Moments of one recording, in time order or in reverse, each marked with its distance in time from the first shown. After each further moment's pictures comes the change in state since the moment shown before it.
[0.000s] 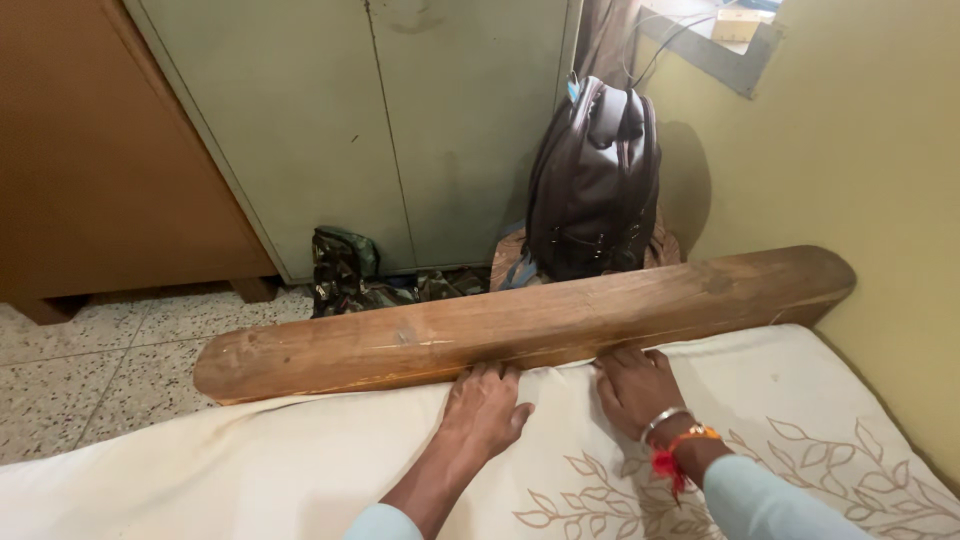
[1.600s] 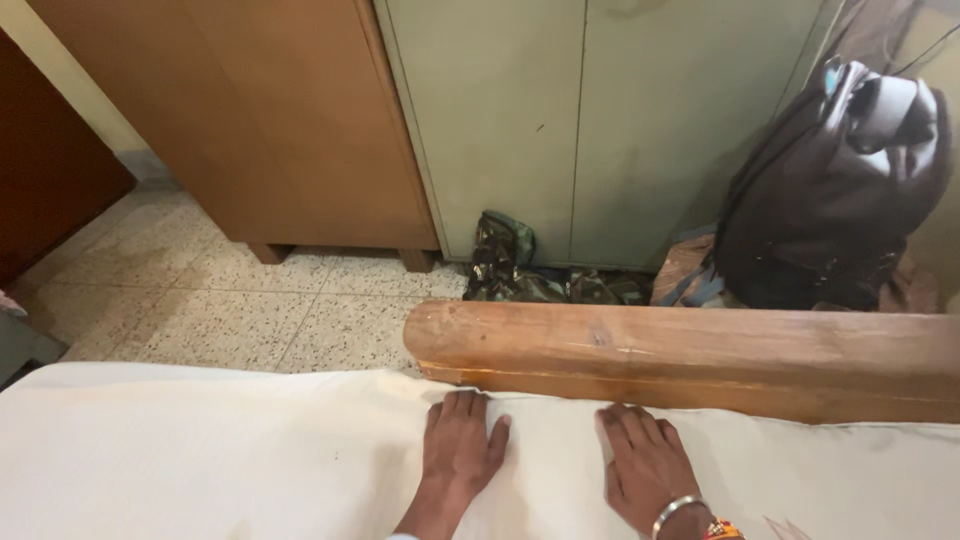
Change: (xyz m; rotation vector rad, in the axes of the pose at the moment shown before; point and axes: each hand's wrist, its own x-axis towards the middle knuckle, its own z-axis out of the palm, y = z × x) left_hand -0.147 -0.179 -0.029 0.132 0.250 -0.465; right_hand 0.008 -0.216 0.066 0.083 -0.029 -0.313
